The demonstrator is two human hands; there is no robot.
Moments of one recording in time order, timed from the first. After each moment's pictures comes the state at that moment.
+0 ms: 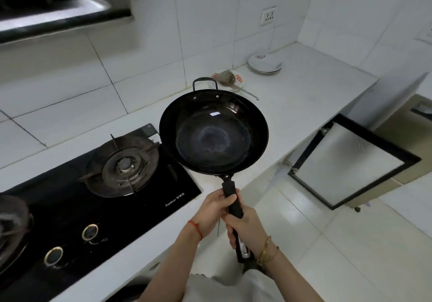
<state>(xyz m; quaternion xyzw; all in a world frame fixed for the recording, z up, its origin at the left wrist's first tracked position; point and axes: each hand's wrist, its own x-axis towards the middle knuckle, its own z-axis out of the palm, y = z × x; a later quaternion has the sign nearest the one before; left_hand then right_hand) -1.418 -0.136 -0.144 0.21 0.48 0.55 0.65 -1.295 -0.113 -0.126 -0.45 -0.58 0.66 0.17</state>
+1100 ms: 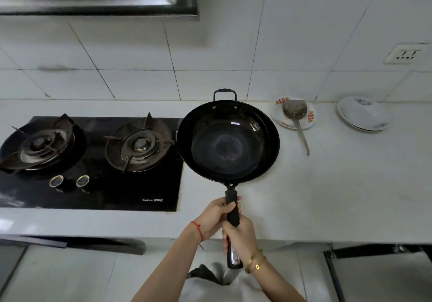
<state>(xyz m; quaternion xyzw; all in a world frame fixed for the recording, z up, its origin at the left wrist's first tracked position) -1.394 0.047 -0.175 -0.02 0.51 0.71 0.49 -1.305 0.120 -0.158 -0.31 -0.67 0.68 -0.03</state>
